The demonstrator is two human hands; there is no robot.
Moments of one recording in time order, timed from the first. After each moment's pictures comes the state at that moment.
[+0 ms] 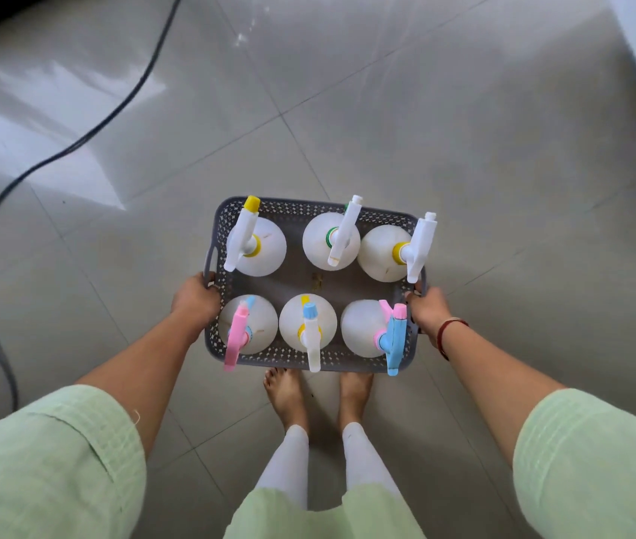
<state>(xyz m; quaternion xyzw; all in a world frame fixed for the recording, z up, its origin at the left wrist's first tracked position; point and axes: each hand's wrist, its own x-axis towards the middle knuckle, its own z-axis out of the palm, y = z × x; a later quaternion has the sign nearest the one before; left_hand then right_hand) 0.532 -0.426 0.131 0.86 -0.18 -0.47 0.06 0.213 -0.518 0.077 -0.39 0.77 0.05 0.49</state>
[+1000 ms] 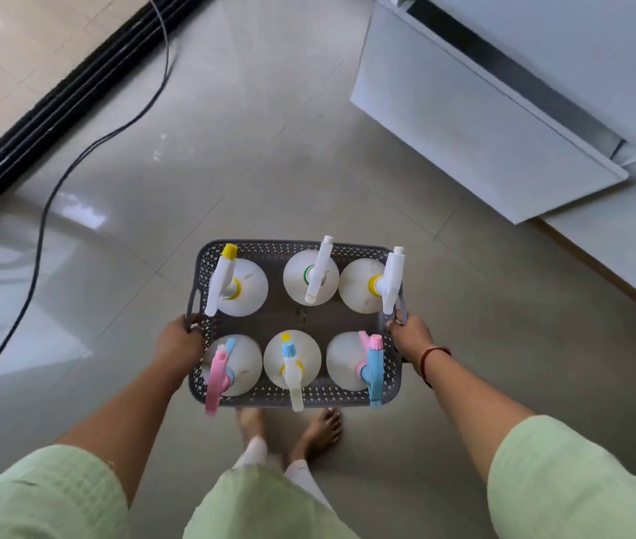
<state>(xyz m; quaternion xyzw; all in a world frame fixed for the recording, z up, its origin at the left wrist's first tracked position) 0.352 -0.664 0.237 0.83 -0.36 -0.44 0.04 0.019 -0.654 0.196 -0.28 0.82 -0.06 0.50</state>
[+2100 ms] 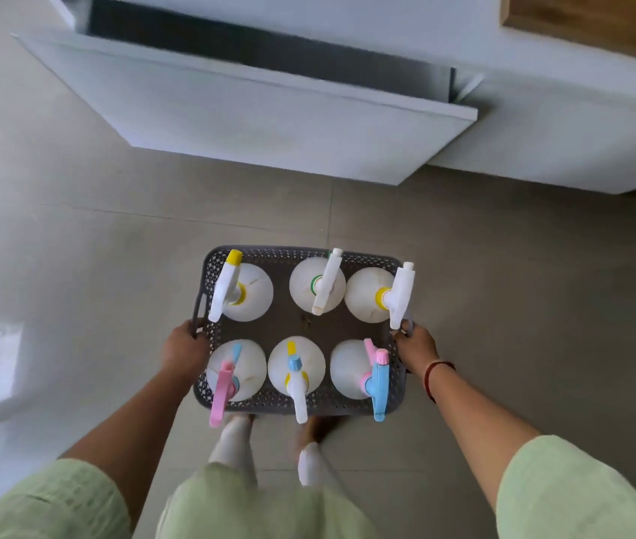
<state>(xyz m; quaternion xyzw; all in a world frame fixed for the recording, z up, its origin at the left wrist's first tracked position) 0.100 -0.884 0.115 0.69 -0.56 -0.45 -0.12 -0.172 -0.691 0.115 0.01 0.88 -0.17 0.45</state>
